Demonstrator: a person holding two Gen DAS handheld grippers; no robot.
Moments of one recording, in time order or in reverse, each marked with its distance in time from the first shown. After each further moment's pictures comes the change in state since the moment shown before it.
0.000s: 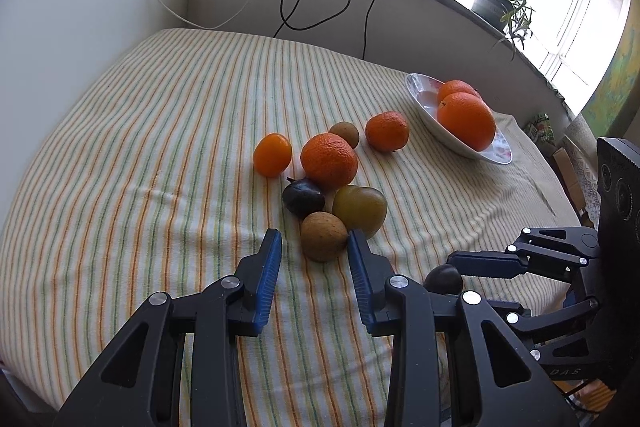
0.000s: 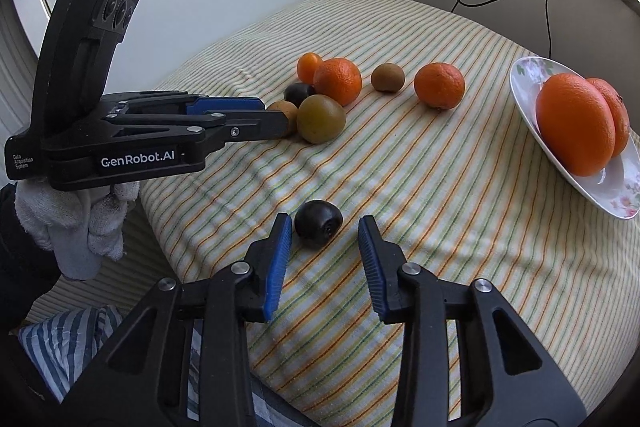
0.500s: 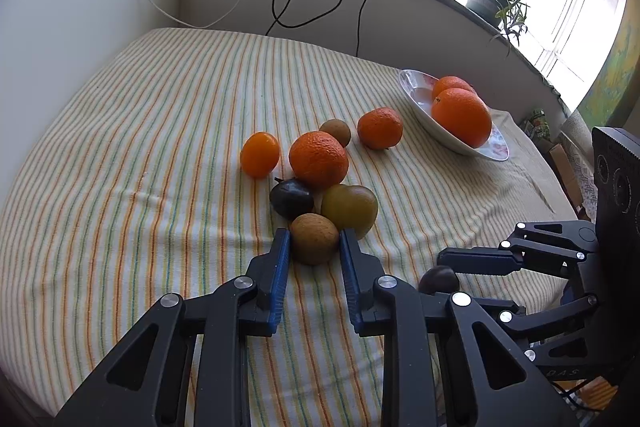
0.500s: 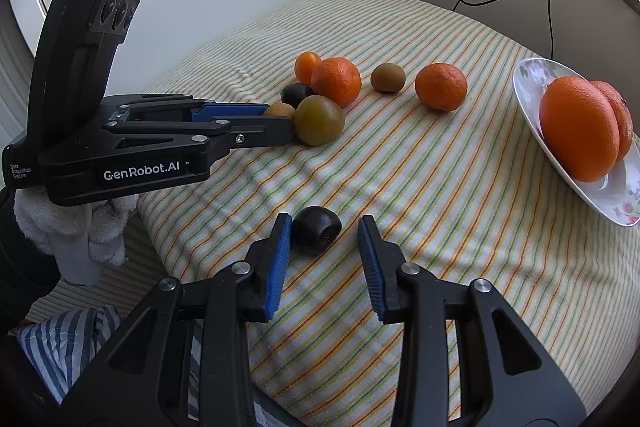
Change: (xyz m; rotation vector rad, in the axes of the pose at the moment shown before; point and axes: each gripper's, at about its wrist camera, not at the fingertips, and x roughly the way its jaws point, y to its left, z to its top) left arm 0.004 -0.003 0.000 0.014 0.003 -0.015; right arm 0.004 0.001 0.003 -0.002 0.007 -0.007
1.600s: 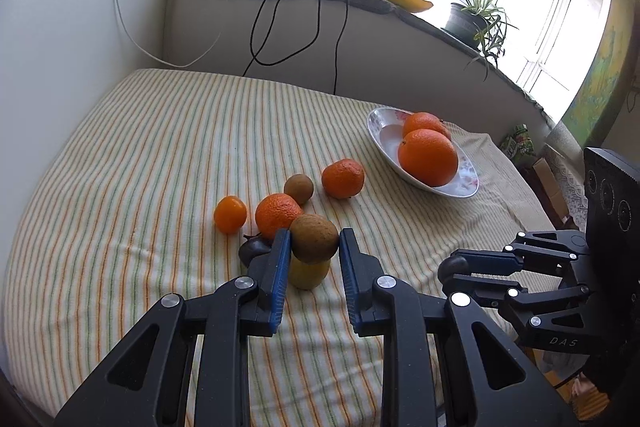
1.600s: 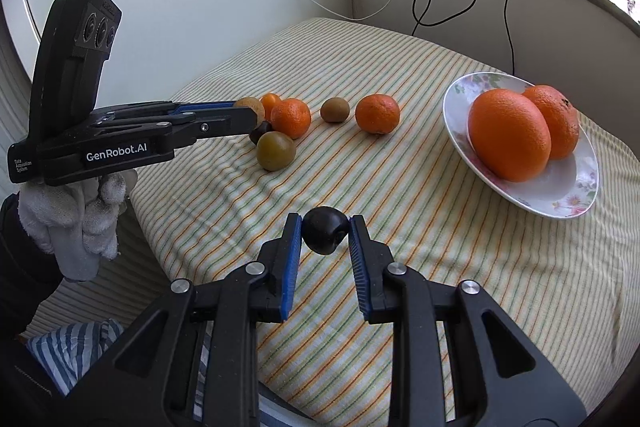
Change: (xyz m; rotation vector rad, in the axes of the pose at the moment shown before) left arm -0.019 -0.027 0.028 0.026 -0.077 -0.040; right arm -0.059 -0.042 -0.010 0.066 -0.090 -0.040
